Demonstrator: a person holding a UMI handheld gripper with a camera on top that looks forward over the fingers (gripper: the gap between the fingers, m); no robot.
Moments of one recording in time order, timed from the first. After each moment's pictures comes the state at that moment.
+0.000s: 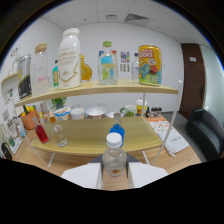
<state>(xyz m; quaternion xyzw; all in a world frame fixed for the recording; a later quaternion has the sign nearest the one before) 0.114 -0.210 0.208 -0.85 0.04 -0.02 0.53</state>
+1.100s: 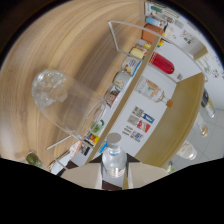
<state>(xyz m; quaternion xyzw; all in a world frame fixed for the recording) 0.115 -0.180 0.199 -0.42 -0.61 -0.61 0.28</state>
